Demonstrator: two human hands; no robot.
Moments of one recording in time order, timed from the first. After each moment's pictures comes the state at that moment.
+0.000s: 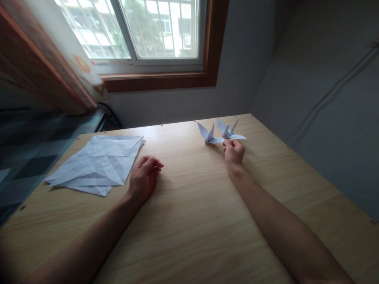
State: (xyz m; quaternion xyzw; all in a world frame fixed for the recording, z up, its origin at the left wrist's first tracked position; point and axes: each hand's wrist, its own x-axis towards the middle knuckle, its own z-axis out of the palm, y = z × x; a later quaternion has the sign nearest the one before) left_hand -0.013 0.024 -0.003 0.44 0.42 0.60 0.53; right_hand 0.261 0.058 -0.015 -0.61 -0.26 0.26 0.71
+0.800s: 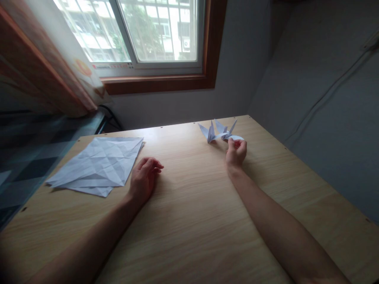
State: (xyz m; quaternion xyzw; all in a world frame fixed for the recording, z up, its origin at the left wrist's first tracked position) left_hand -0.012 0.021 0.000 0.45 0.42 0.59 0.52; right_hand 0.273 0.062 -0.030 -0.63 -0.27 0.12 0.72
